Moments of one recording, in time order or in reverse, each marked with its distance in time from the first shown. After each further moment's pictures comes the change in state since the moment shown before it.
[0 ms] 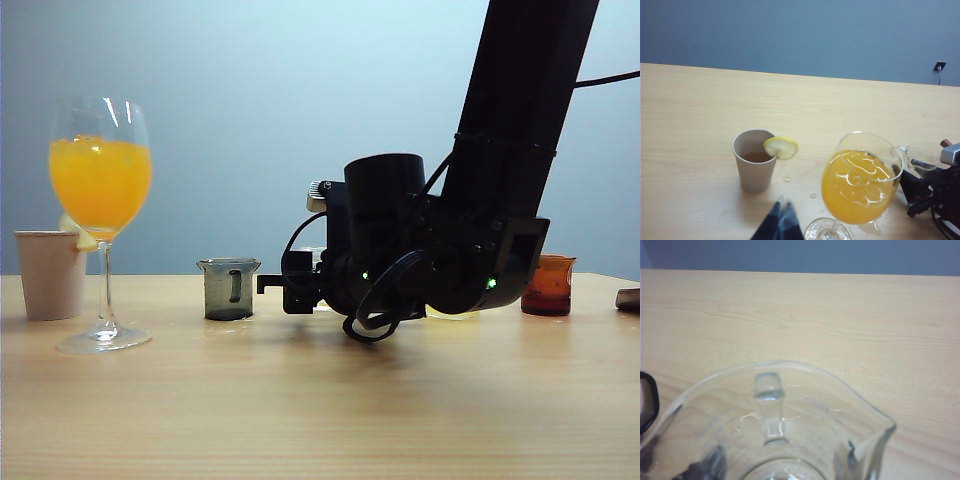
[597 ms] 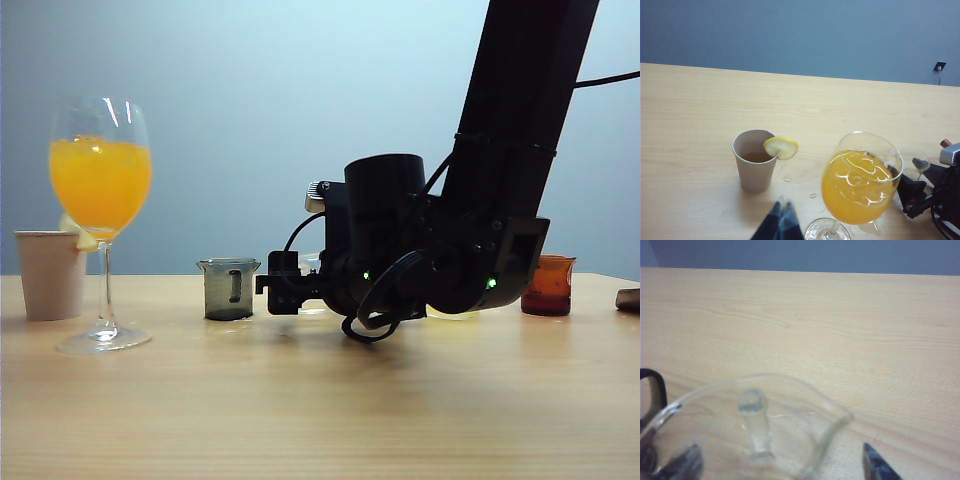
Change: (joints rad) left arm 0.000 0.000 0.000 0.000 0.000 0.000; right arm 0.000 0.000 0.001 -0.003 -0.022 -0.002
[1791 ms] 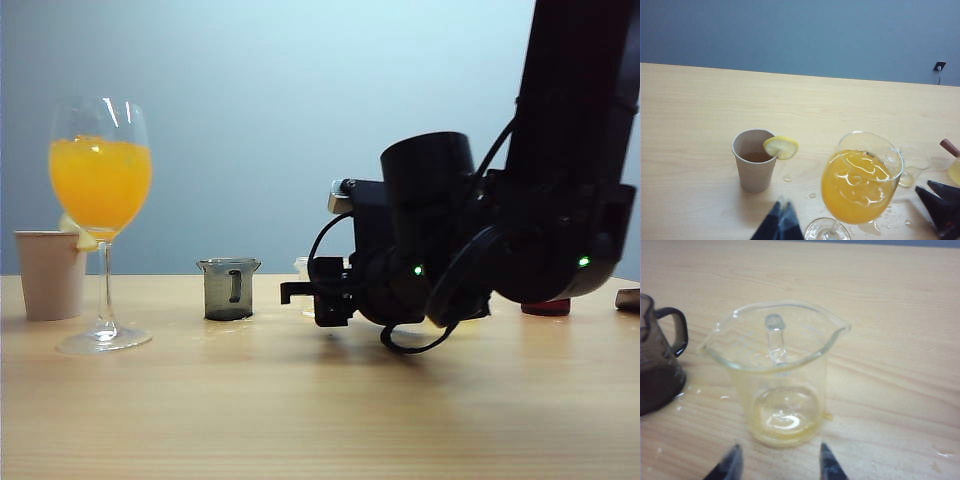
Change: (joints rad) left arm 0.000 0.000 0.000 0.000 0.000 0.000; right arm 0.009 -0.142 -0.237 0.013 -0.030 0.007
